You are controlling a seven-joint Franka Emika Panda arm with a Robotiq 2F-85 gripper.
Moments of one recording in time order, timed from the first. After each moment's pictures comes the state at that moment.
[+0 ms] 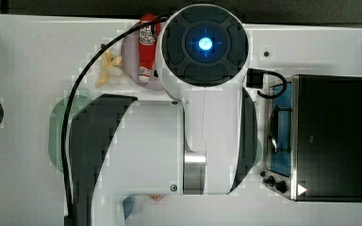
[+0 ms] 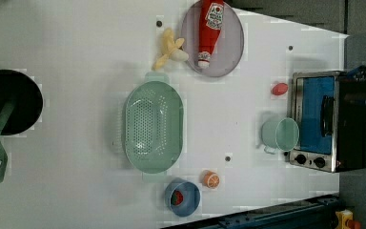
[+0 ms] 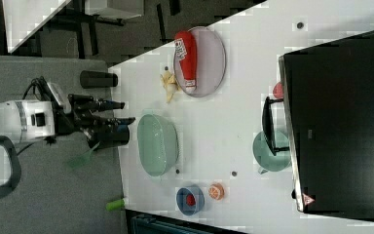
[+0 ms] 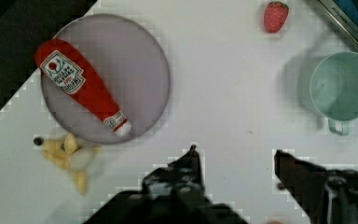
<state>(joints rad) 0.02 -0.03 -0.02 -1.80 0.00 0.19 0.05</state>
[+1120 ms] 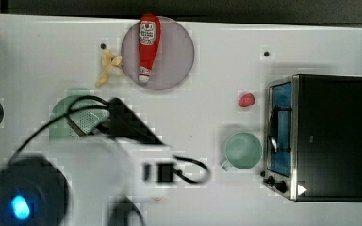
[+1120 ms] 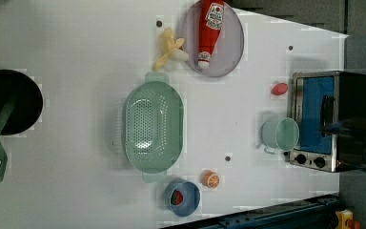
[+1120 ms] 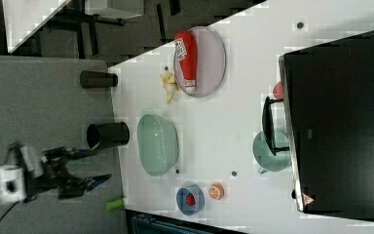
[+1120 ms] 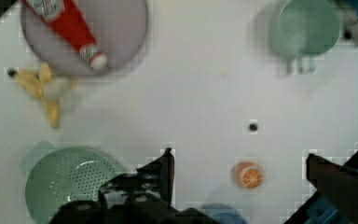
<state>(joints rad) 0.02 -0.32 0.23 -2.07 -0.02 0.18 0.25</state>
